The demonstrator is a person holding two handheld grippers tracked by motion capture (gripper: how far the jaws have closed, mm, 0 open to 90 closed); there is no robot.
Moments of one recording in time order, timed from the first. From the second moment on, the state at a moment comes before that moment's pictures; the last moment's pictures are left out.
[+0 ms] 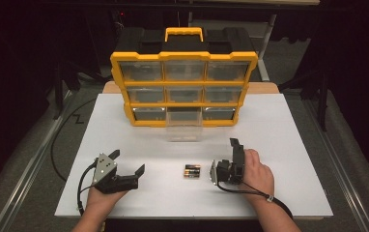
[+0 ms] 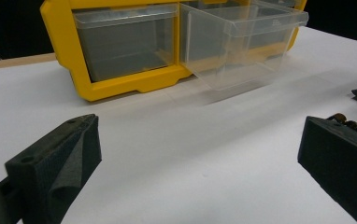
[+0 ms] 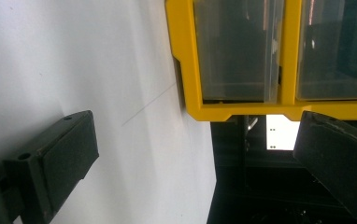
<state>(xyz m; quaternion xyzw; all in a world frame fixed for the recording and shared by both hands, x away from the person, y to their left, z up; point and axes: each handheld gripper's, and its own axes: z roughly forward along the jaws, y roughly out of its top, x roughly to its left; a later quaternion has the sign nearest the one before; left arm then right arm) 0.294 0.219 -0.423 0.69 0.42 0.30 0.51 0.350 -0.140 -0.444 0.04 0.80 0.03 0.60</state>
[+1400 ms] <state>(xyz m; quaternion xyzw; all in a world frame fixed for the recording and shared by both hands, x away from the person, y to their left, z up) 0.299 0.221 -0.426 0.69 0.43 0.30 0.50 0.360 -0.175 -0.435 0.32 0.79 0.28 0.44</state>
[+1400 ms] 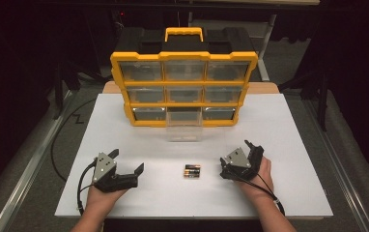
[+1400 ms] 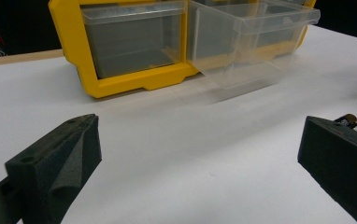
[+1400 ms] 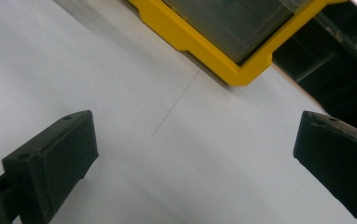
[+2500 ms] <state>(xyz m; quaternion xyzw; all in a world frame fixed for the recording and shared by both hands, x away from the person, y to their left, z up) 0.303 0.217 -0.426 0.68 0.44 0.31 0.50 0.361 -0.204 -0.429 0.45 0.72 0.41 0.33</state>
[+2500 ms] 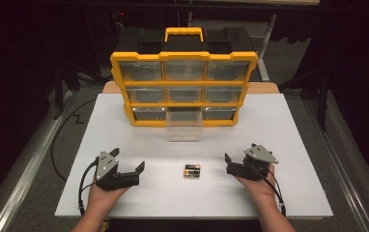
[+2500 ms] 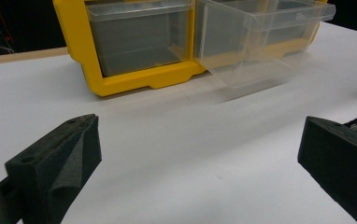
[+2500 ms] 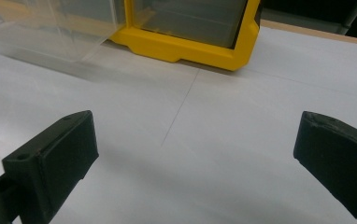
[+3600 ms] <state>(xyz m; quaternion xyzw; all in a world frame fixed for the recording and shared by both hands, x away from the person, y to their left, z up) 0.299 0.219 -0.423 0.68 0.44 0.29 0.51 0.365 -0.202 -0.425 0.47 0.76 0.33 0.29</state>
